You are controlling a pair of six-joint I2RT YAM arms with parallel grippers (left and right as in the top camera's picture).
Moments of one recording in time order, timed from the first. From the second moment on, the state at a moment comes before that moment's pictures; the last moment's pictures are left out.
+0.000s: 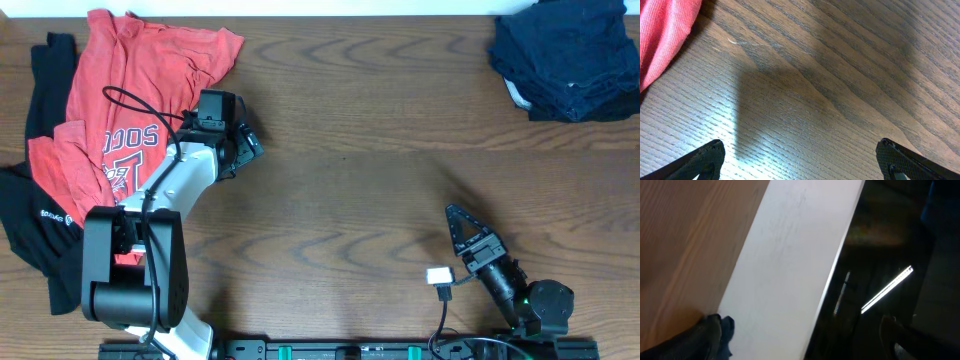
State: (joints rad) left arm -0.10 1.79 1.07 -0.47 -0.11 -0.61; right arm -0.04 0.01 0.01 -0.04 -0.54 -1.92
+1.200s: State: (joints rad) left arm -0.10 1.79 1.07 -0.47 -0.11 -0.61; right arm -0.04 0.01 0.01 -0.07 -0.08 -0.29
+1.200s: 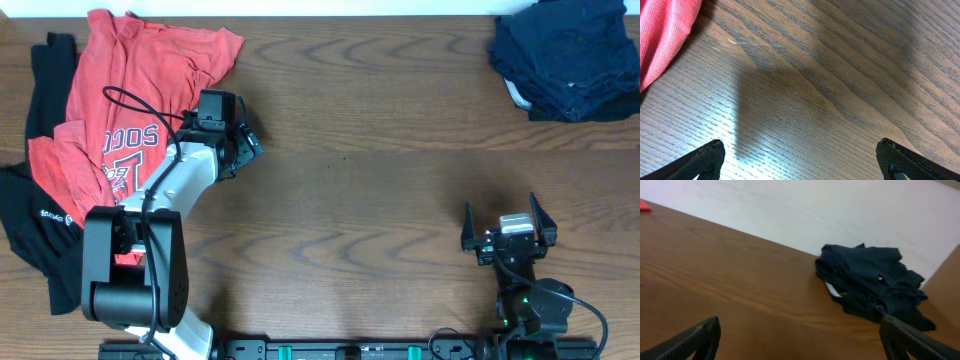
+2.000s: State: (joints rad) left arm -0.10 1.79 1.07 -0.47 -0.11 -0.61; right arm -0.05 0.01 0.01 -0.06 0.11 -0.15
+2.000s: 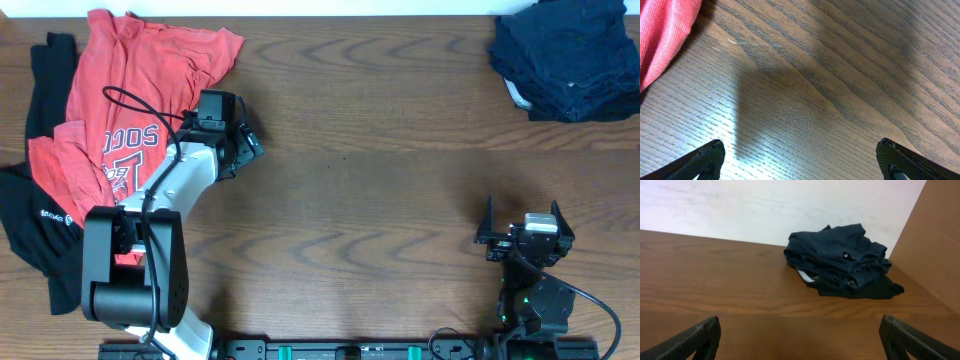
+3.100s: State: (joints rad) left arm -0.09 1.33 1.02 -0.38 -0.01 -0.25; right arm -0.05 0.01 0.01 -0.06 0.11 -0.14
